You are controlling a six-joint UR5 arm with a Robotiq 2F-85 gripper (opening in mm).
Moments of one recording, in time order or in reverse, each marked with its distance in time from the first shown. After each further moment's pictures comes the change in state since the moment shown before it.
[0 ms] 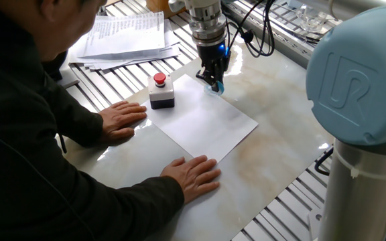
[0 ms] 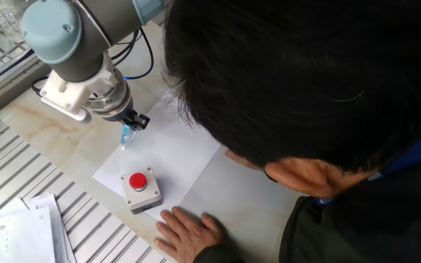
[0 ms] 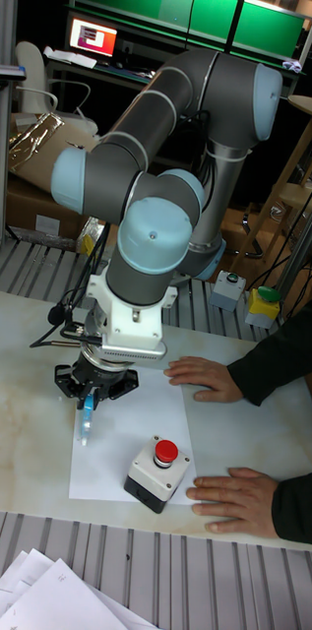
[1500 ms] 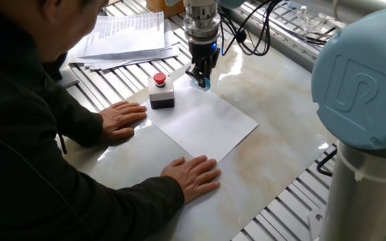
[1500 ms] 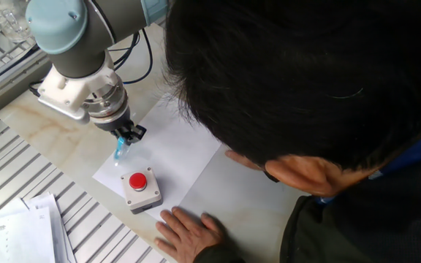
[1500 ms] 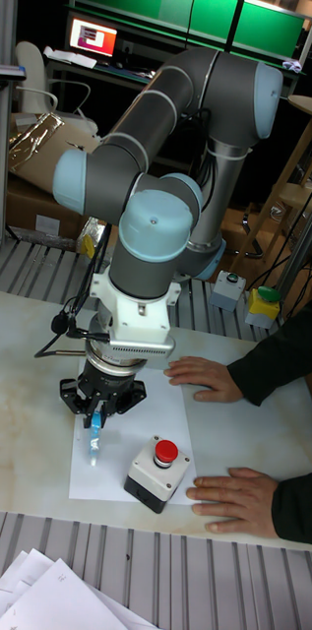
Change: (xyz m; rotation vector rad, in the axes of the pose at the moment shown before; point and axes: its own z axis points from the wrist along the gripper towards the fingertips) arm -0.037 0.009 -0.006 -0.016 -0.114 -0.033
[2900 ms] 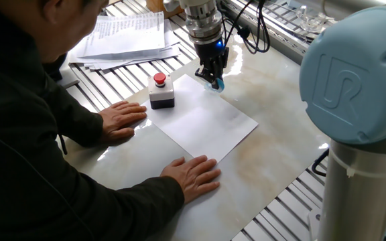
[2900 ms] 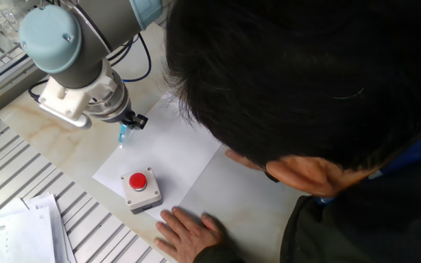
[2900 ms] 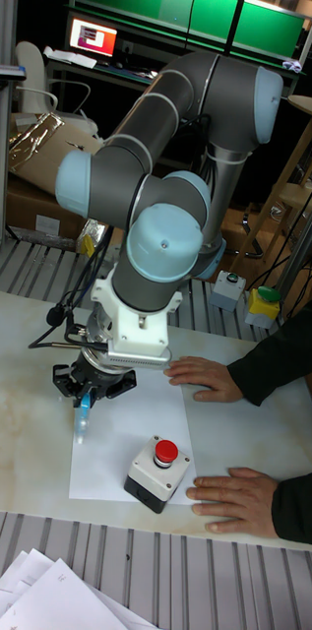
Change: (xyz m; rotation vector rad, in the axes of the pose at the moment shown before) arm 0.044 -0.016 0.001 0.049 0.168 0.008
